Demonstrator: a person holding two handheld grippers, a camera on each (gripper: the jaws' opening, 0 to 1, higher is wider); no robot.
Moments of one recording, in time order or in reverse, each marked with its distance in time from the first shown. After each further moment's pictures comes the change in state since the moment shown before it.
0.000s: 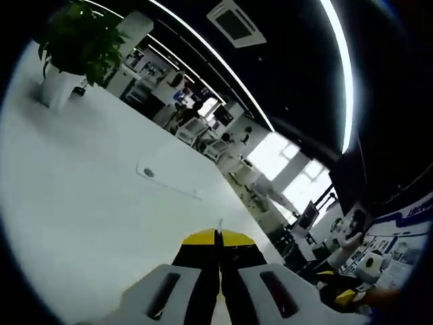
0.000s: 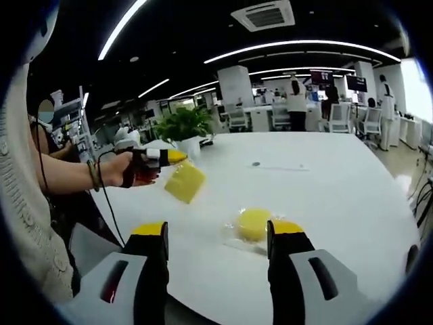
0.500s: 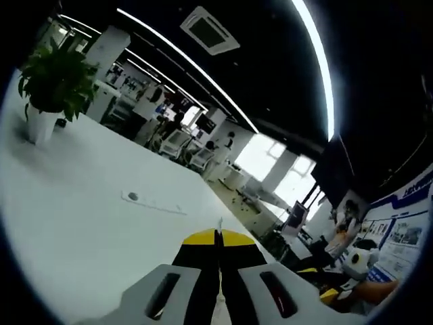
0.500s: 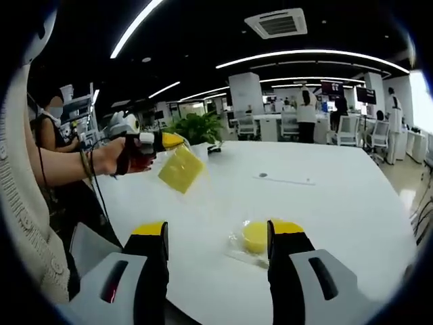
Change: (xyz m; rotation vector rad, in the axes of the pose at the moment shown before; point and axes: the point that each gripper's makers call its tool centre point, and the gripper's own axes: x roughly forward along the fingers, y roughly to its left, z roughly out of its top) left arm -0.020 -0.052 0.034 0.115 -0.025 -0.075; right arm 0.008 0.009 0.019 -0.060 -0.035 0.048
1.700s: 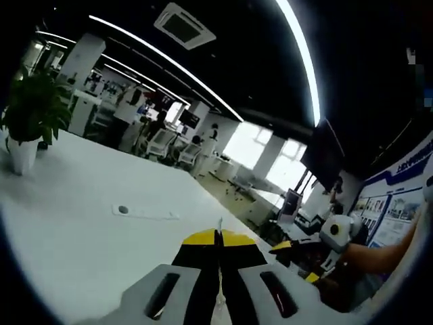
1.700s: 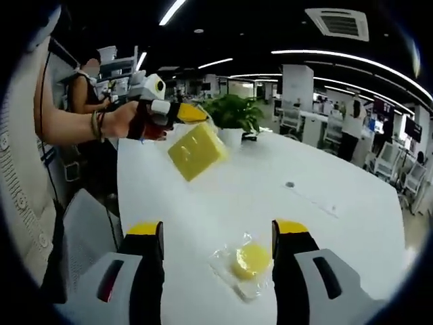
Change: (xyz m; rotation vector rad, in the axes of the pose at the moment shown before) left arm 0.023 -0.010 0.017 0.110 0.067 -0.073; right arm 0.070 -0.018 0.025 -0.276 0.168 0.275
